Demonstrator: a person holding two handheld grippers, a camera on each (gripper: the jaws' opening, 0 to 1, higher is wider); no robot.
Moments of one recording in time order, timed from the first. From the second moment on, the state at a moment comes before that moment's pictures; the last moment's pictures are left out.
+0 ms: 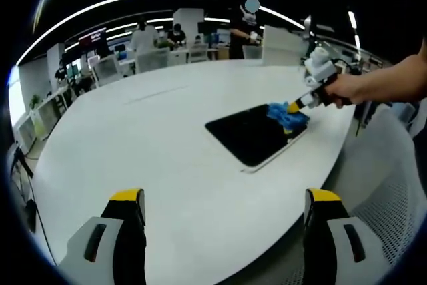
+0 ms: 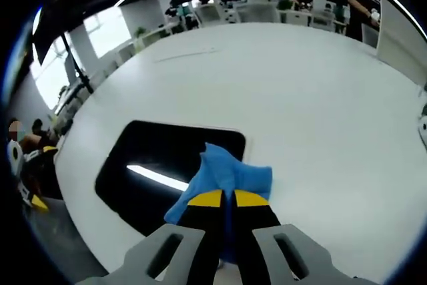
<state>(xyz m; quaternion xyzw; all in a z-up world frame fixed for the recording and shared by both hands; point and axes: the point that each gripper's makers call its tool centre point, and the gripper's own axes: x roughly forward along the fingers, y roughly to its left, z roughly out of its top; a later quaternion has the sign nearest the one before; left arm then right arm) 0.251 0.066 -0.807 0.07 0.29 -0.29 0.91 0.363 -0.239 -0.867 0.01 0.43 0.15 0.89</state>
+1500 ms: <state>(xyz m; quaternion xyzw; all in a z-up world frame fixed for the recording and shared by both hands) 0.249 0.065 -0.808 0.08 0.29 -0.30 0.91 0.316 -0.233 -0.867 0.00 0.43 0.13 0.90</state>
